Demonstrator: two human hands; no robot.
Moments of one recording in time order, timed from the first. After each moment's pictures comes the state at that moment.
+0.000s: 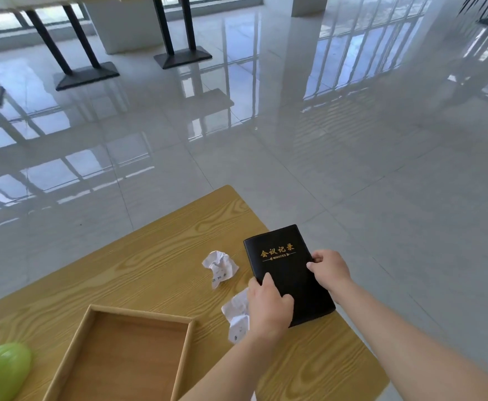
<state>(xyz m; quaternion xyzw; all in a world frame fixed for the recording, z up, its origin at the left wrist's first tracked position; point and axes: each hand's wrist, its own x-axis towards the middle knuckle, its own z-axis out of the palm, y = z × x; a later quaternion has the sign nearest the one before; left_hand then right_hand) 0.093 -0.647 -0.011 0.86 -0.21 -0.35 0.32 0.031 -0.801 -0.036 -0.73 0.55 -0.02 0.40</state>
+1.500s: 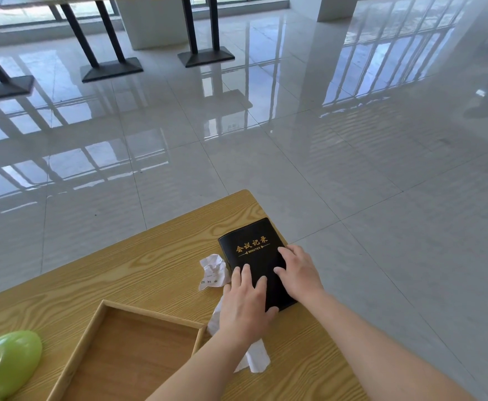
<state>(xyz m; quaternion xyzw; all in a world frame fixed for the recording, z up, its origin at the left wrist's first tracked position) 0.160 -0.607 -0.040 0.88 -0.44 -0.15 0.08 0.111 -0.757 -0.049 -0.89 0.37 0.01 0.25</state>
